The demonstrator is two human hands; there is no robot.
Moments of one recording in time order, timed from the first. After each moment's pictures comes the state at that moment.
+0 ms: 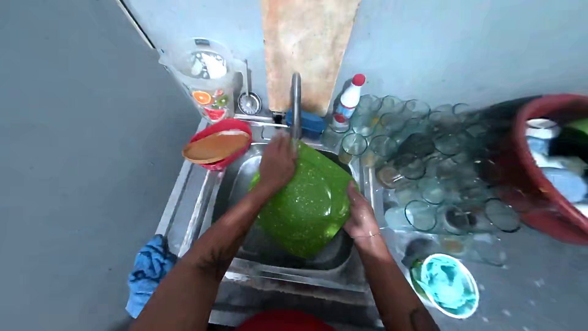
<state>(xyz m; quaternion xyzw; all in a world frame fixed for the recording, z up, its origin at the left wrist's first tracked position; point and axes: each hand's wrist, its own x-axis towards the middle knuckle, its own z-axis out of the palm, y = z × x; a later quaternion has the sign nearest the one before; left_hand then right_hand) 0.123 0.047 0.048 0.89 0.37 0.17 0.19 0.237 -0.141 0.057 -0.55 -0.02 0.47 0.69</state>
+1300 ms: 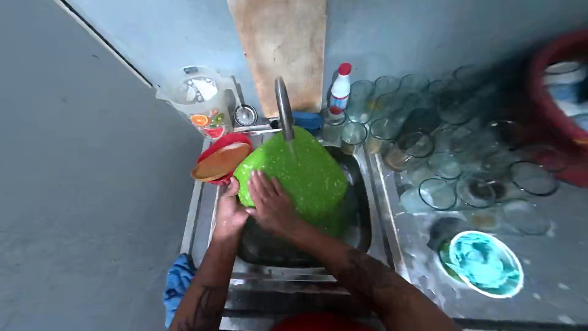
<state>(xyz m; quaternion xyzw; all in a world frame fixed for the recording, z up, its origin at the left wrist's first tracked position) 0.006 0.044 0.050 0.27 0.38 0.42 0.78 0.105 -0.041 0.014 -0.66 -0.68 0.02 0.31</state>
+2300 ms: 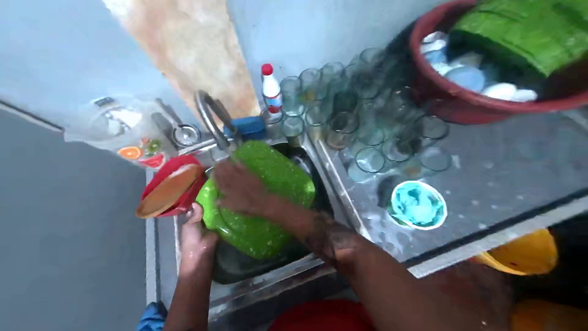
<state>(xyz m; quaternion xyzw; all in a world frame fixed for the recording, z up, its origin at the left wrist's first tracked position) 0.018 0.019 0.056 0.33 0.40 0.39 0.76 0.163 -0.026 0.026 -0.69 -0.66 -0.02 0.29</state>
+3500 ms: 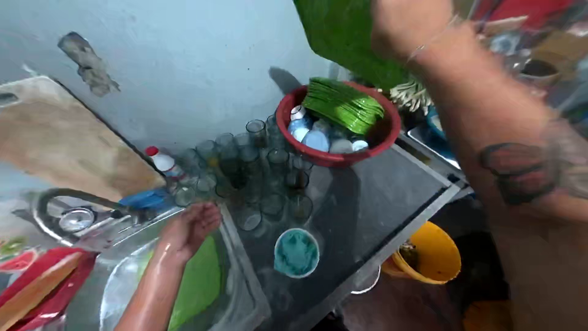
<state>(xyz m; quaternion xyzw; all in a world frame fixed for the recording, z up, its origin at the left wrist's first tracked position) 0.266 -0.136 0.142 0.53 0.37 0.14 0.75 0.557 -0.417 0.360 -0.91 -0.35 -0.22 0.07</state>
